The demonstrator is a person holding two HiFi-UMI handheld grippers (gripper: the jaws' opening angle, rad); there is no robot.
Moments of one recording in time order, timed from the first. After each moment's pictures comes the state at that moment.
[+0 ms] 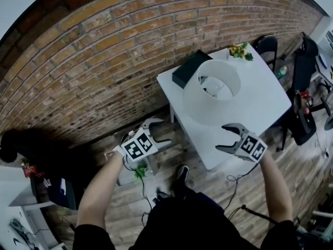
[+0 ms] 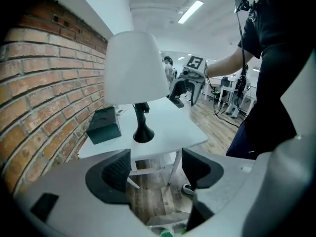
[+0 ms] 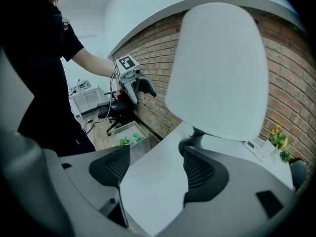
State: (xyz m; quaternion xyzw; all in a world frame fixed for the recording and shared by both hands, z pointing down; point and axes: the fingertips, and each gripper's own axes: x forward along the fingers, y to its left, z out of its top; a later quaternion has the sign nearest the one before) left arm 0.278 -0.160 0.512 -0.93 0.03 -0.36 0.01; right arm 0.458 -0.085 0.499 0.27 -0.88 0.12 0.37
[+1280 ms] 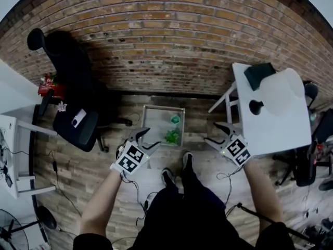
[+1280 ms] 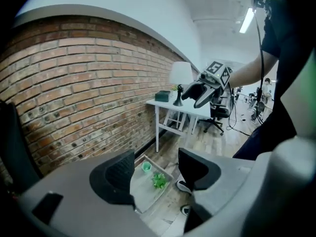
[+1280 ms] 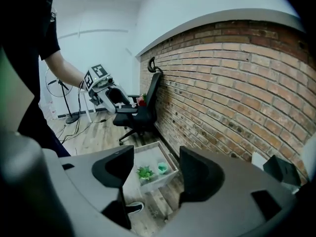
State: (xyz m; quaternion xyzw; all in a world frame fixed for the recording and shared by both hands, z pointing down) left arm -0.108 0.075 0.541 -0.86 0.39 -0.30 -0.14; right arm 0.094 0.012 0.518 0.17 -0.92 0.02 0.36
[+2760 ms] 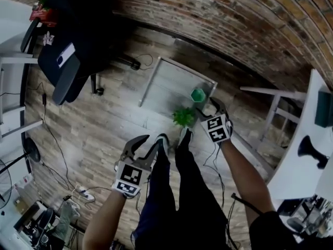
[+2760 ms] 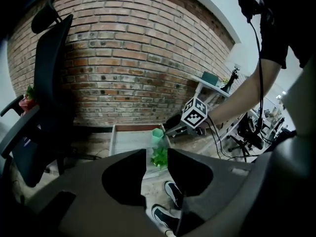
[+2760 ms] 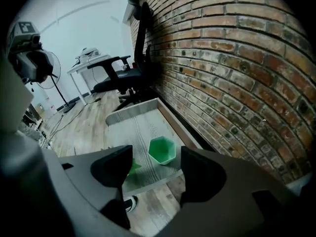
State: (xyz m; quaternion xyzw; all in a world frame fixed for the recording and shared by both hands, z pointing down) left arm -0.141 0.071 0.790 -0.71 0.56 -0.24 -0.35; right arm -0.035 -0.111 0.956 0.13 -0.87 0.10 0.46
